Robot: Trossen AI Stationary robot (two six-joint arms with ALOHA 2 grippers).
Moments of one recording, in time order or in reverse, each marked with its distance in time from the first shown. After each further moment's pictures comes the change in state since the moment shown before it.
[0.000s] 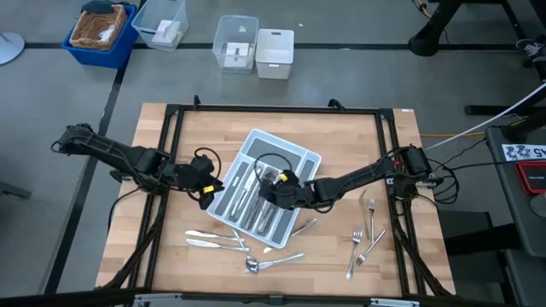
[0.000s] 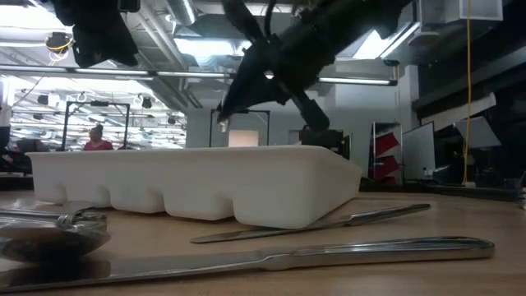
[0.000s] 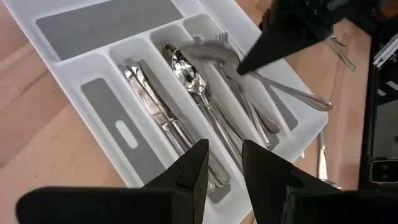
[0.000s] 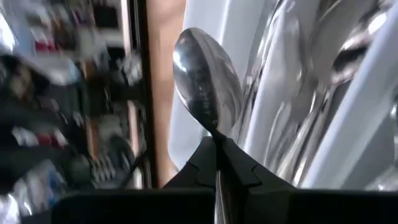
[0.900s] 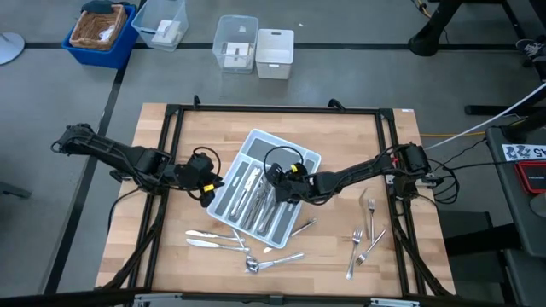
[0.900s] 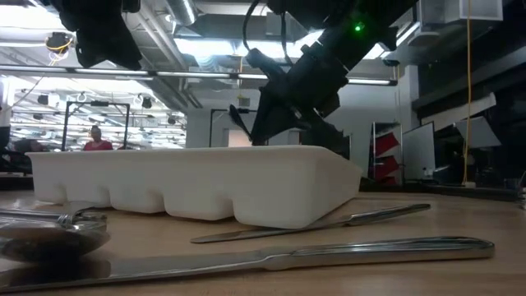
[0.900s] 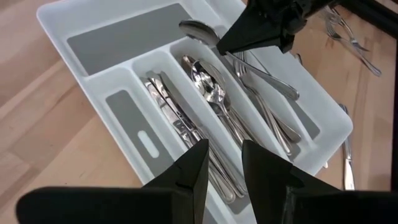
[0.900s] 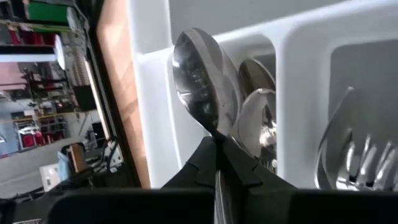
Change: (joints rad) left arm 0.000 0.000 0.000 -0.020 -0.076 0.034; right arm -0.051 0.000 -0.019 -0.180 0.129 0.317
